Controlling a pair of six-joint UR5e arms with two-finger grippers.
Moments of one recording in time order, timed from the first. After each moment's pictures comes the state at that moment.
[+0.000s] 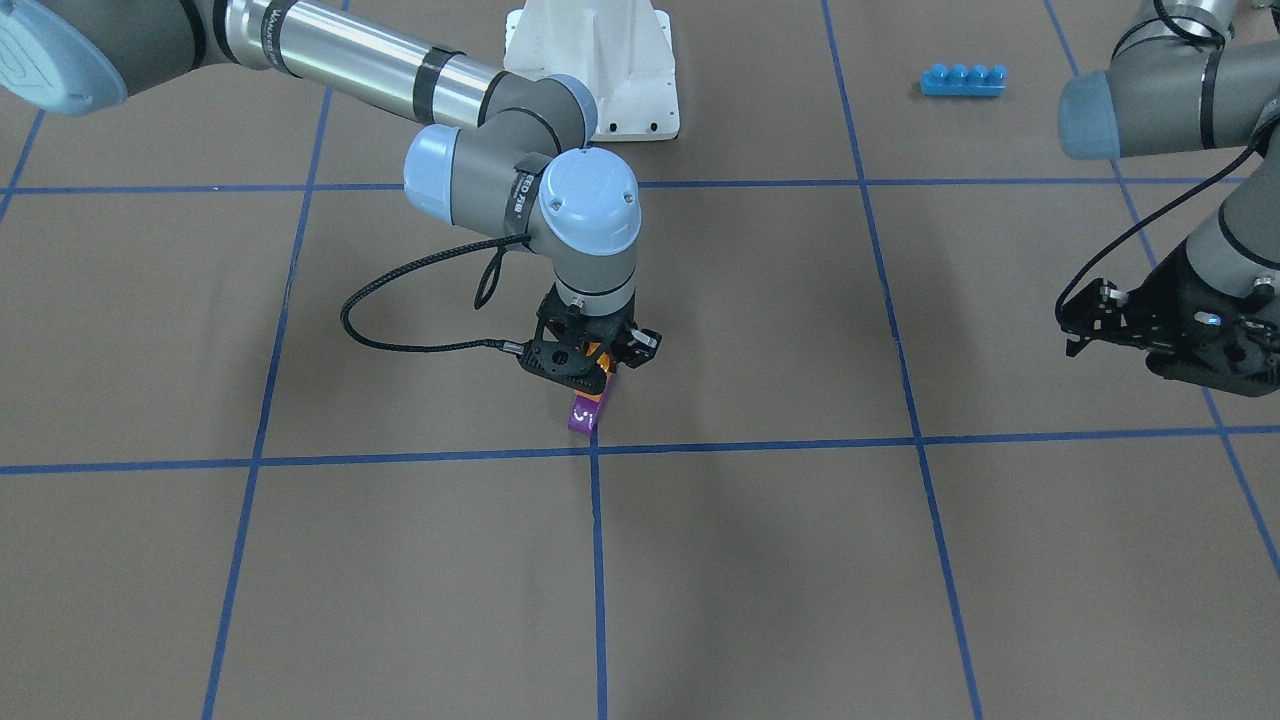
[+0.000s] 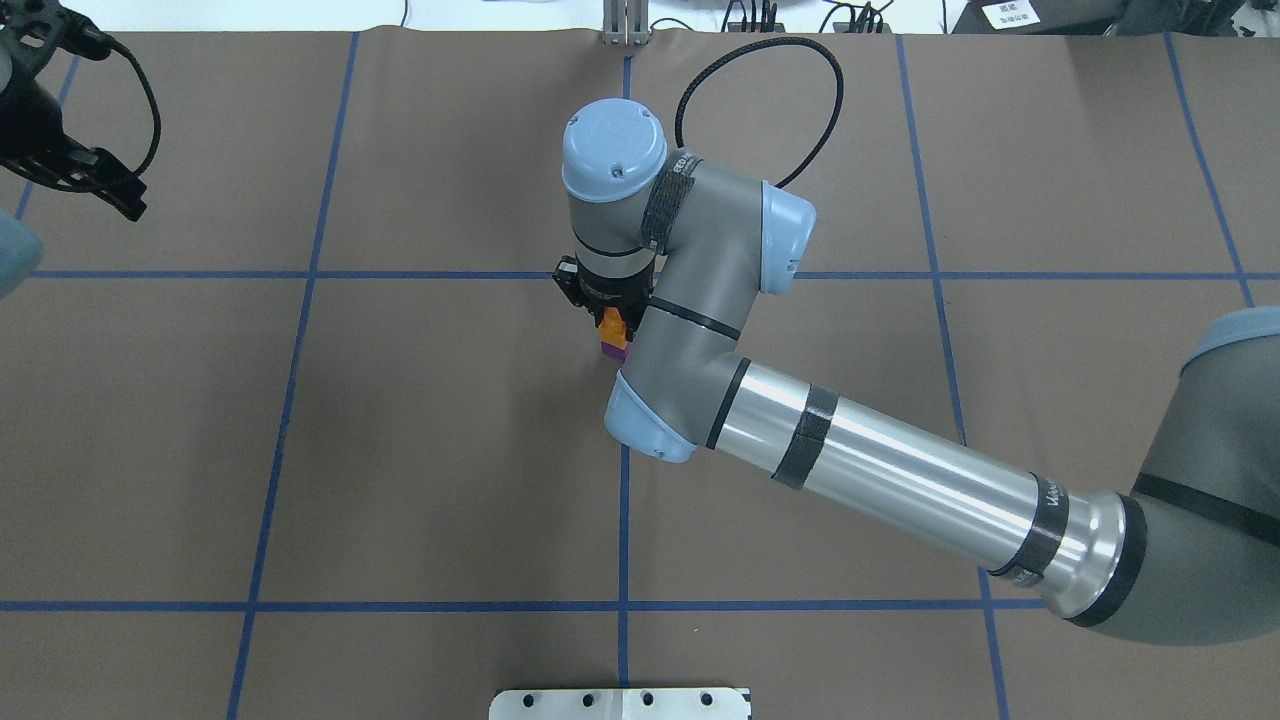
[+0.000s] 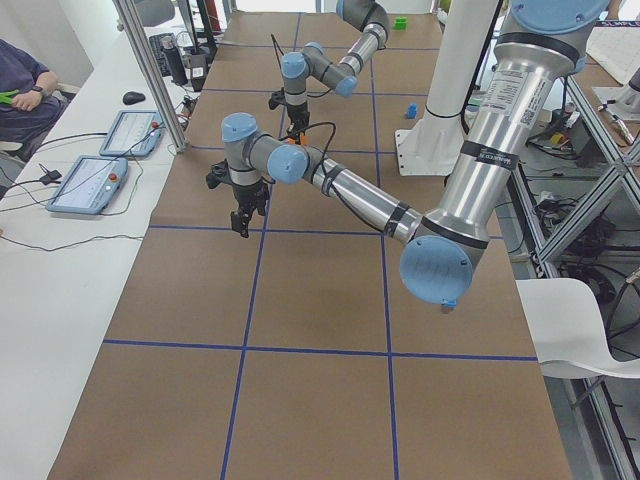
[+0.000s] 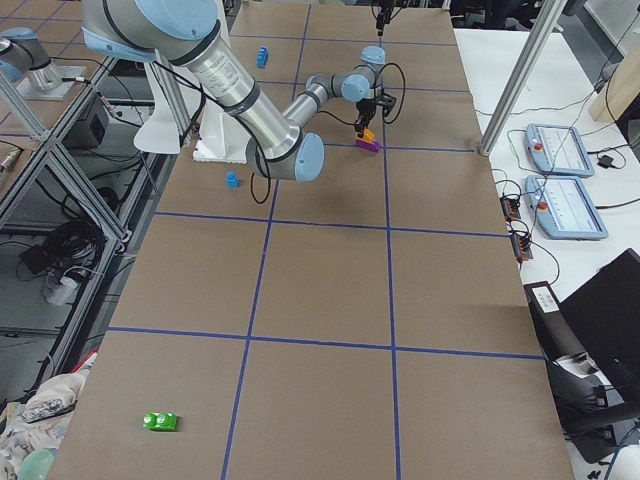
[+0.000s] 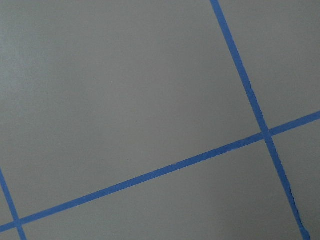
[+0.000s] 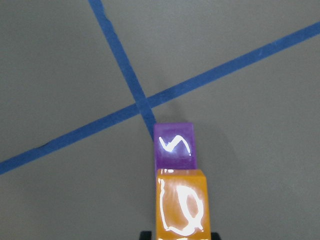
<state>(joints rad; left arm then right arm) -1.15 -1.91 -1.73 -1.46 -2.16 -0.19 0.58 -0.59 1.24 -1.53 1.98 1.57</state>
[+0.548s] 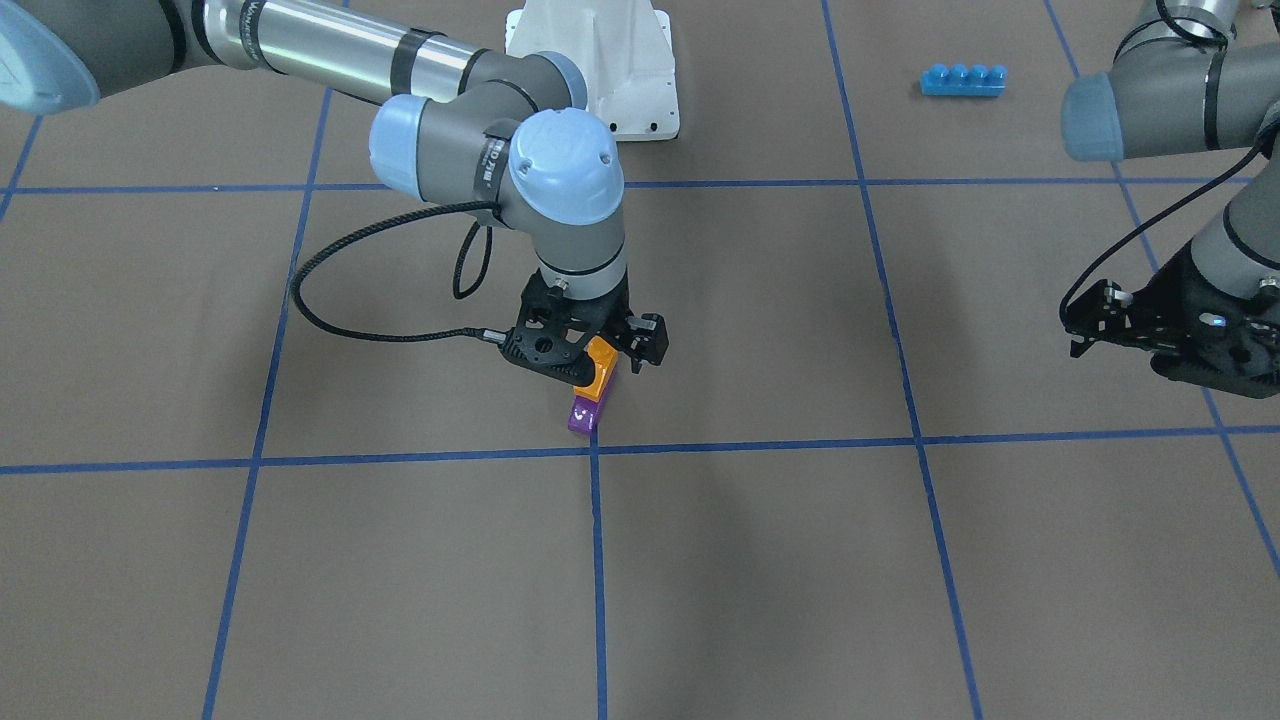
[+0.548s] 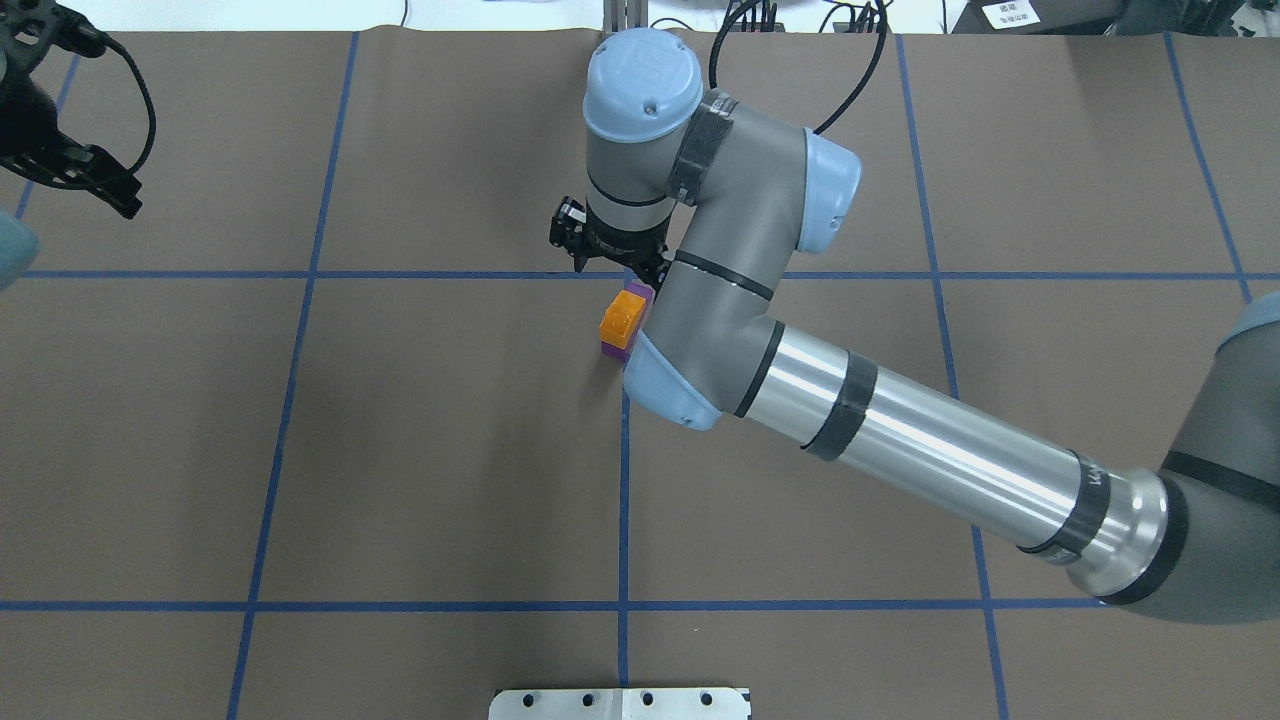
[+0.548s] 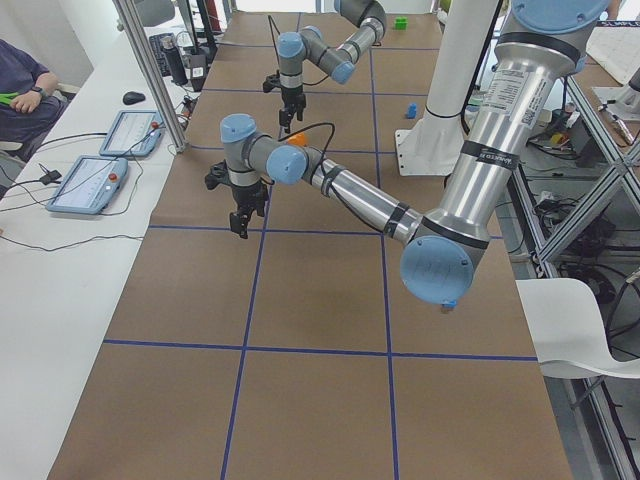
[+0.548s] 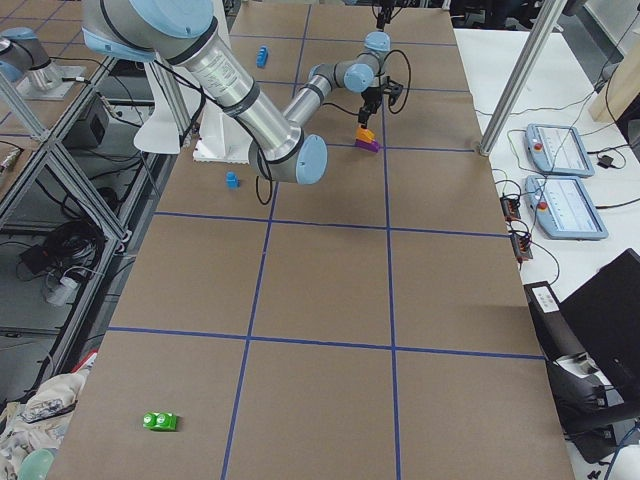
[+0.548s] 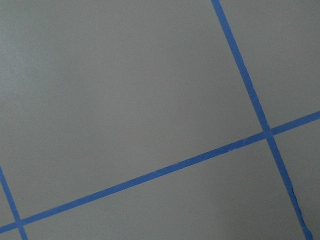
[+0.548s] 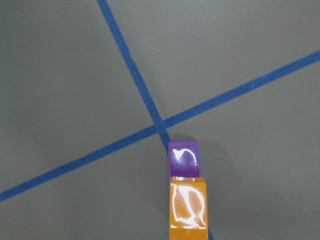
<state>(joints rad) -1.17 -1.90 -1.72 -1.46 -2.16 -0.18 0.65 -0.64 1.41 -1.58 2.01 1.55</state>
